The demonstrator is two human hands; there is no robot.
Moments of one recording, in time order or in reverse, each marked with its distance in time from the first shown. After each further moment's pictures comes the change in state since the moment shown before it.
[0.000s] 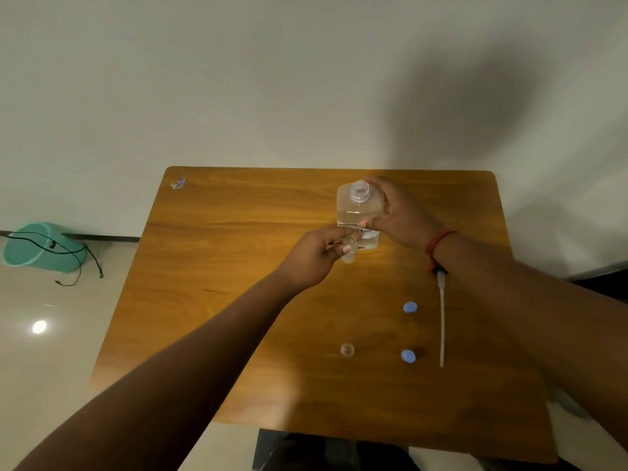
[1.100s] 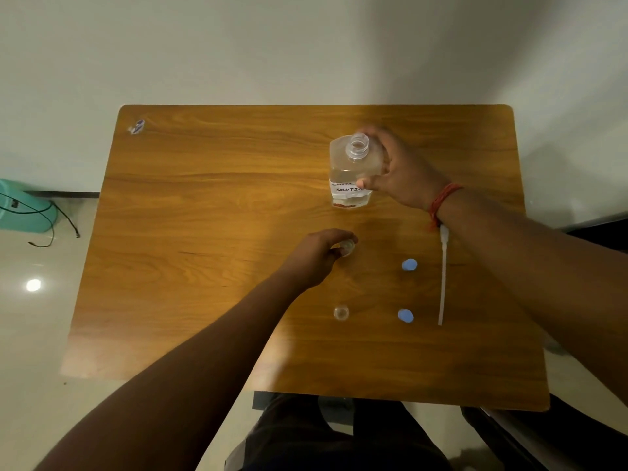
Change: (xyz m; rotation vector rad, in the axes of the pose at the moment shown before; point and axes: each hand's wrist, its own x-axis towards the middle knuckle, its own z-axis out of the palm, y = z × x) left_hand -0.014 -0.080 0.070 0.124 -0.157 -0.125; right_hand 0.008 0.038 0.020 0.081 -0.082 0.036
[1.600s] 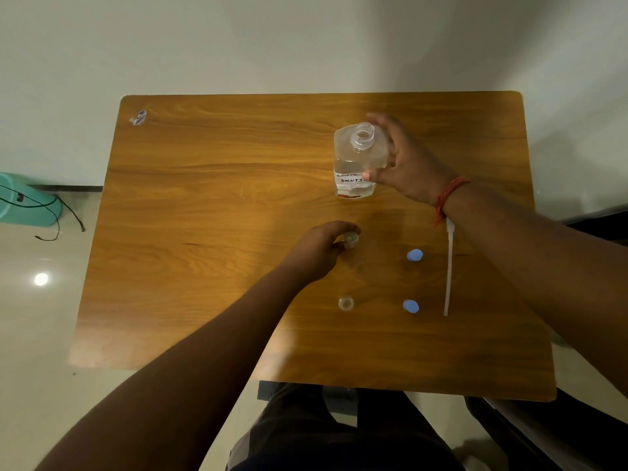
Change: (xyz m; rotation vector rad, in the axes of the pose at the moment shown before) left_hand -0.004 -0.004 0.003 0.006 0.010 -0.014; right_hand -0.003 0.009 0.004 0.072 -0.019 0.036
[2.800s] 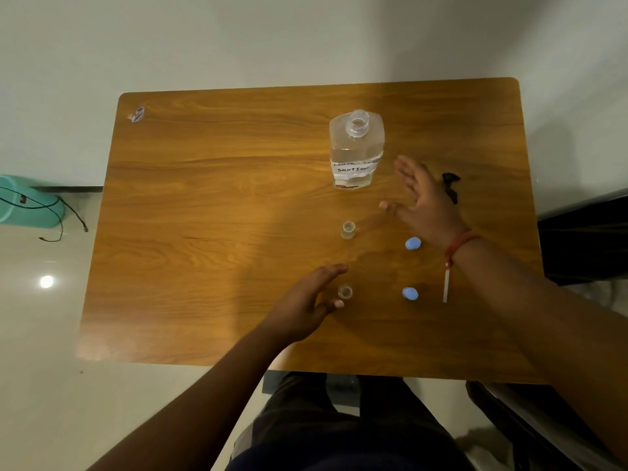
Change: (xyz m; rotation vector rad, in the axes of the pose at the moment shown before) left_hand -0.106 -0.019 0.031 -0.162 -0.090 0.012; right_hand -0.082 0.036 0.030 0.131 0.168 0.139
